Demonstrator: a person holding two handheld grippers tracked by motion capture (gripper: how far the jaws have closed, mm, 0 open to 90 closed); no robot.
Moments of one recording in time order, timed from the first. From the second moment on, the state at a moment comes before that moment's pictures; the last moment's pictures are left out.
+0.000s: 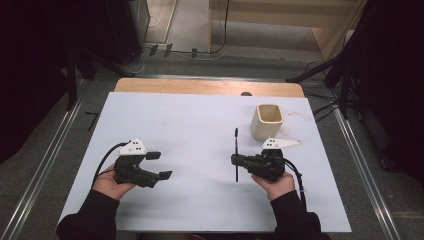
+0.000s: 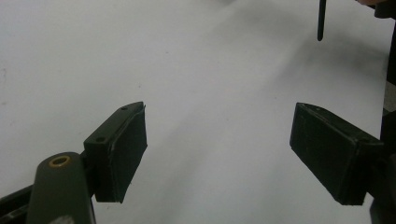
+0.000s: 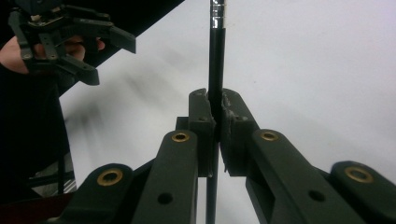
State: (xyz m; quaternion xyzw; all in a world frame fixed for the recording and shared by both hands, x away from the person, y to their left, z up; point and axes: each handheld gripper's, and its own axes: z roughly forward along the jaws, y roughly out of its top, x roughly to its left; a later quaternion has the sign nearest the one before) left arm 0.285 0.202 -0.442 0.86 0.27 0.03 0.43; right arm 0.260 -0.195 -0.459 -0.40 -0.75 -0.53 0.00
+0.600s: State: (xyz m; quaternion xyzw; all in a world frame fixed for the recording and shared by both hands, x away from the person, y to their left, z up) left arm 0.285 0.204 -0.442 0.86 0.28 0.03 0.43; right arm 0.259 -0.223 -0.452 -0.43 -0.74 -0.52 -0.03
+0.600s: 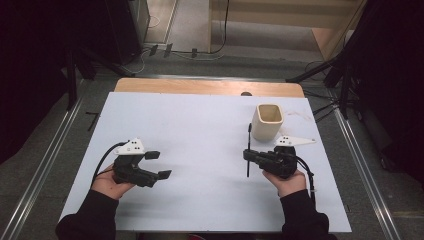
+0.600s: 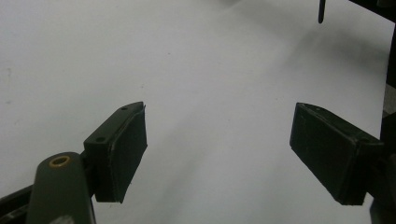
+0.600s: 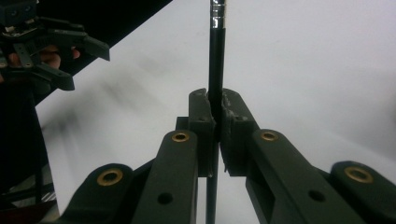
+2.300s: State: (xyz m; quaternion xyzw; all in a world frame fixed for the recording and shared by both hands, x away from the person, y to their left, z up) left arm 0.287 0.207 -0.442 0.85 0.28 0.03 0.44; right arm 0.284 -0.258 -0.448 -0.46 -0.73 -0.51 -0.07
